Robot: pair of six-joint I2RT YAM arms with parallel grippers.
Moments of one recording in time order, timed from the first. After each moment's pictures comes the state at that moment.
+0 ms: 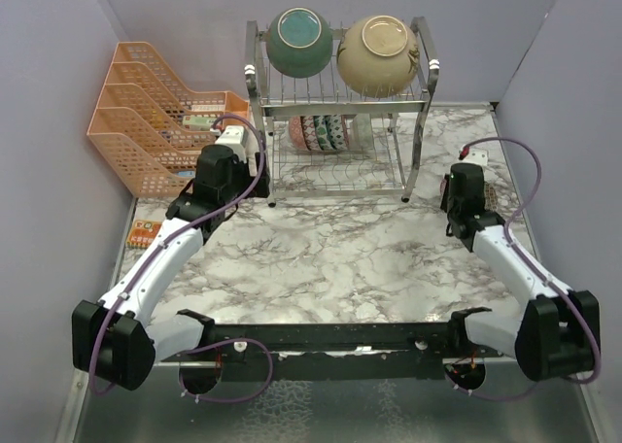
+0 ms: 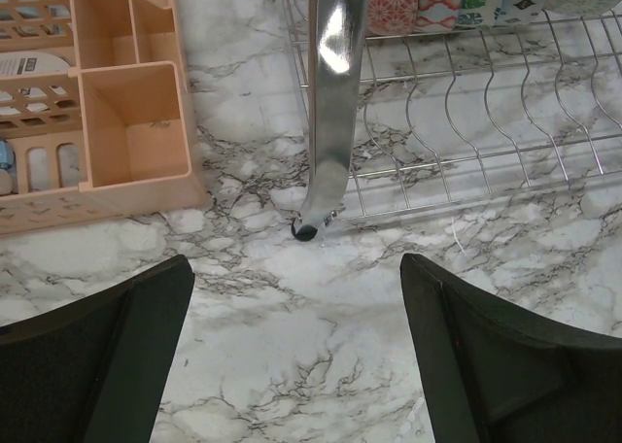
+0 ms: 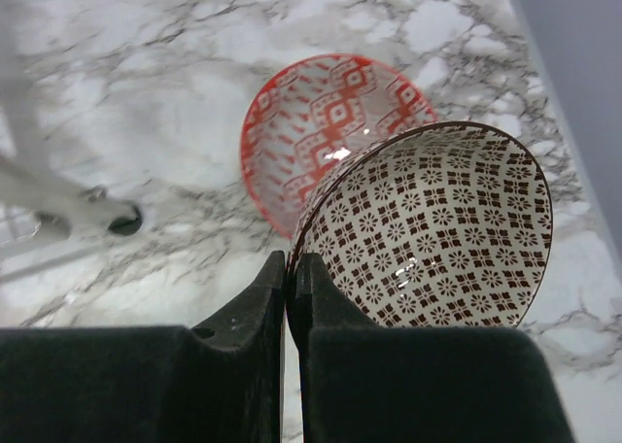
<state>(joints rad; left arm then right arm) -0.34 1.16 0.93 -0.27 -0.07 -0.22 0.18 1.12 0.67 -0.10 0.44 0.16</state>
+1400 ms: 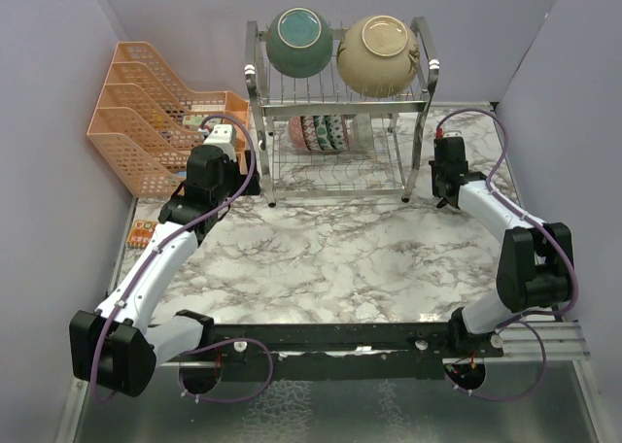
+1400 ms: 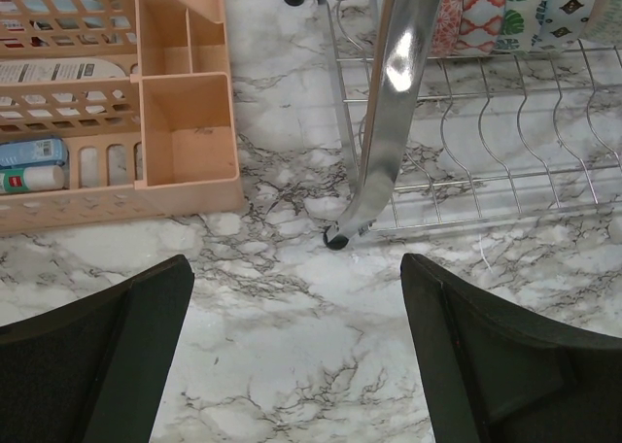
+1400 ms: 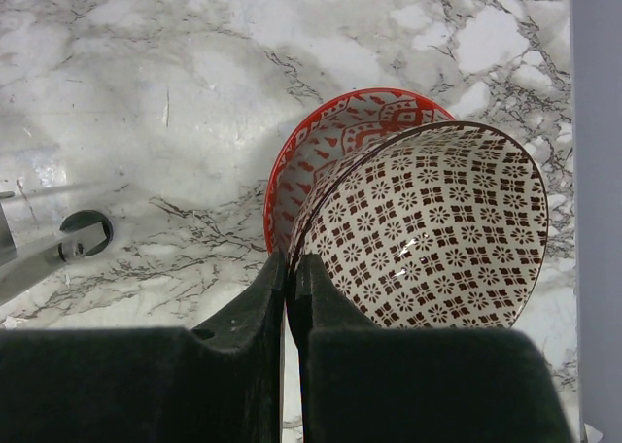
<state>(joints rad) -0.29 1.11 0.92 -0.27 -0.10 -0.21 0.13 1.54 1.00 -0.28 0.41 -0.01</state>
